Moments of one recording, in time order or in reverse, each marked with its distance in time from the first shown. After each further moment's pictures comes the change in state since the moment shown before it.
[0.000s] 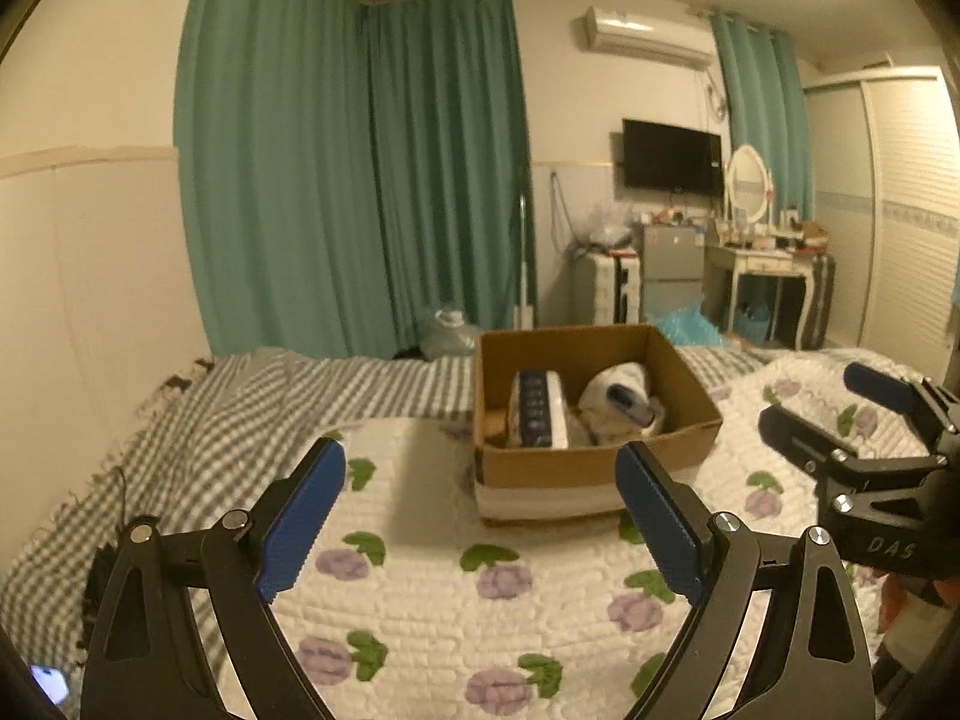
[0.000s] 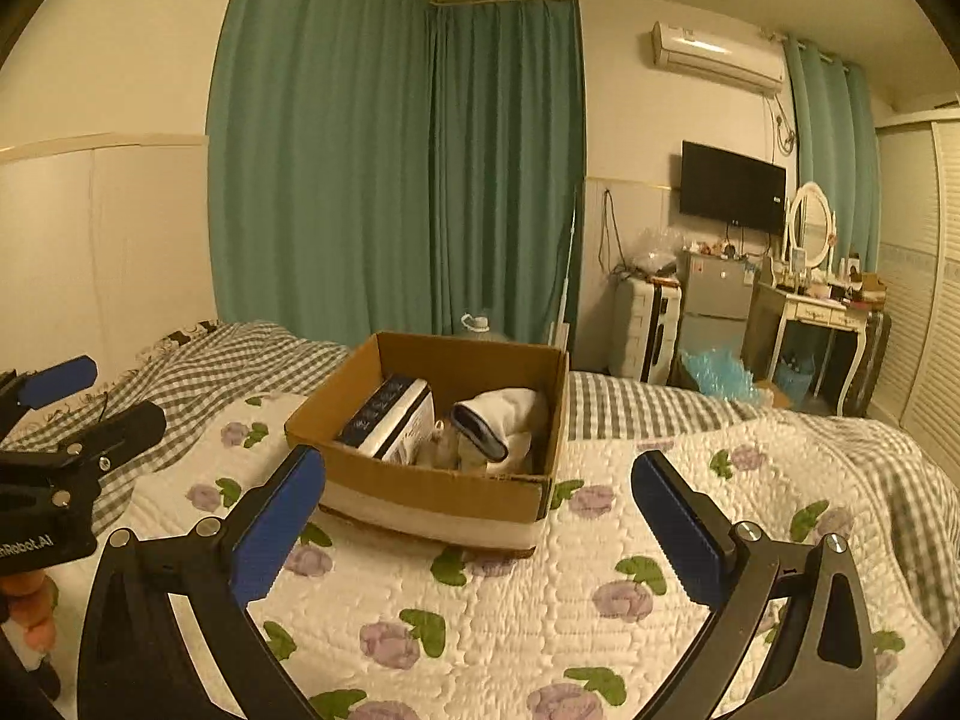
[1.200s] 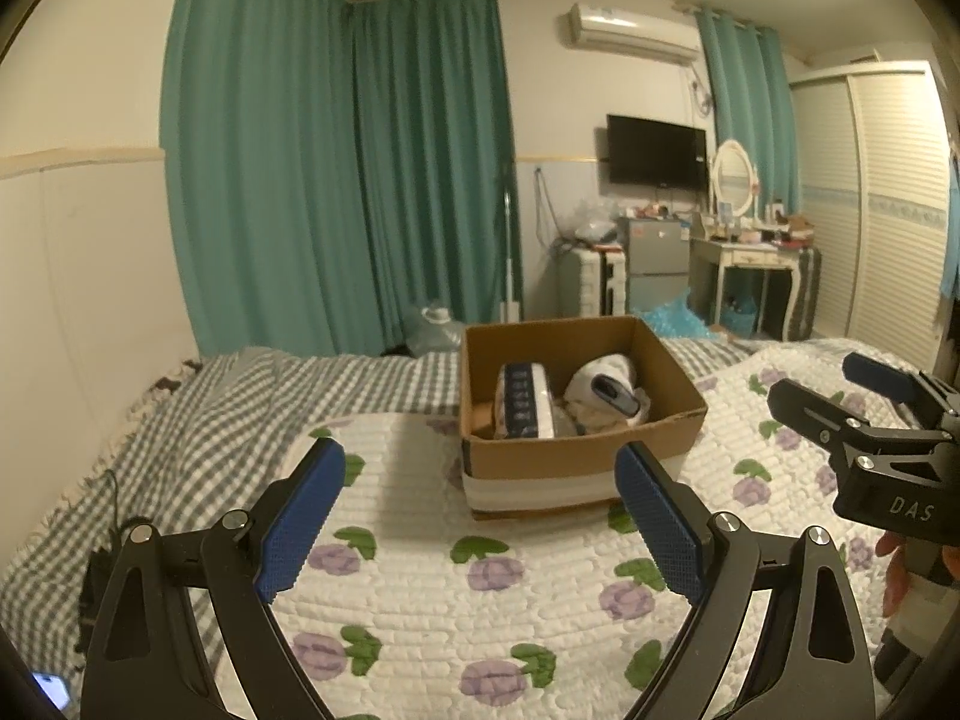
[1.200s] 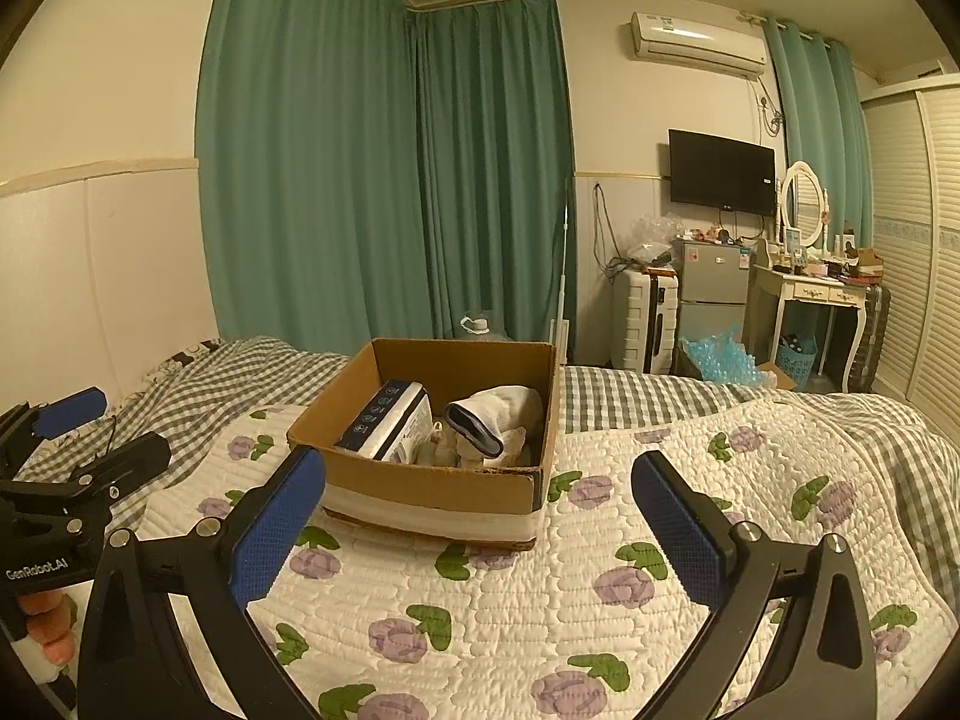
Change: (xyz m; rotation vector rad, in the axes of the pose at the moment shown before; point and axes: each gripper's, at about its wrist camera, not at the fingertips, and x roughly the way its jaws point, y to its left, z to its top) left arm -0.001 0.003 -0.007 0.010 0.008 -0.040; right arm -0.014 -0.010 0.000 0.063 -0.005 0.007
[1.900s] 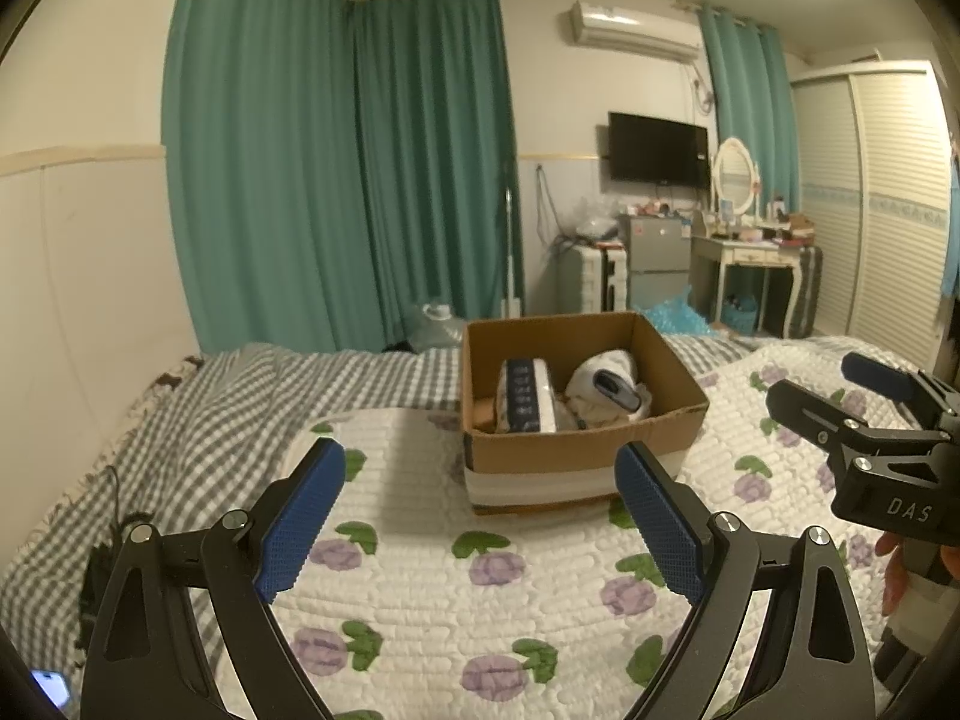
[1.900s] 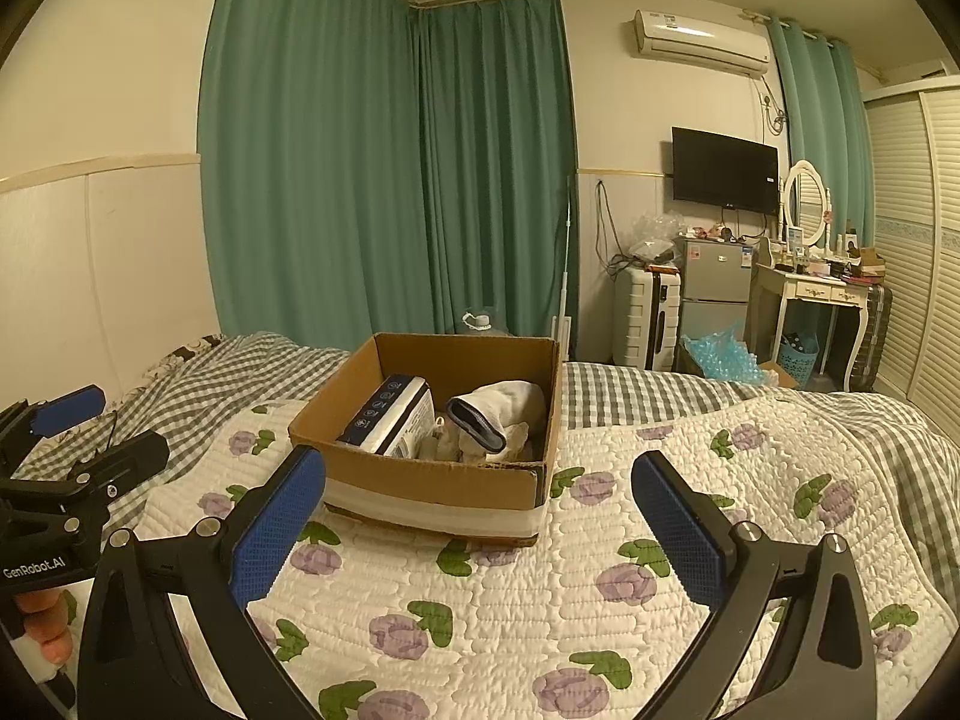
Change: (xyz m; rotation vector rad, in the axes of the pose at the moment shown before) left arm 0.000 0.003 -0.001 0.001 0.005 -0.001; right arm 0.001 0.003 -0.002 0.000 0.007 0.003
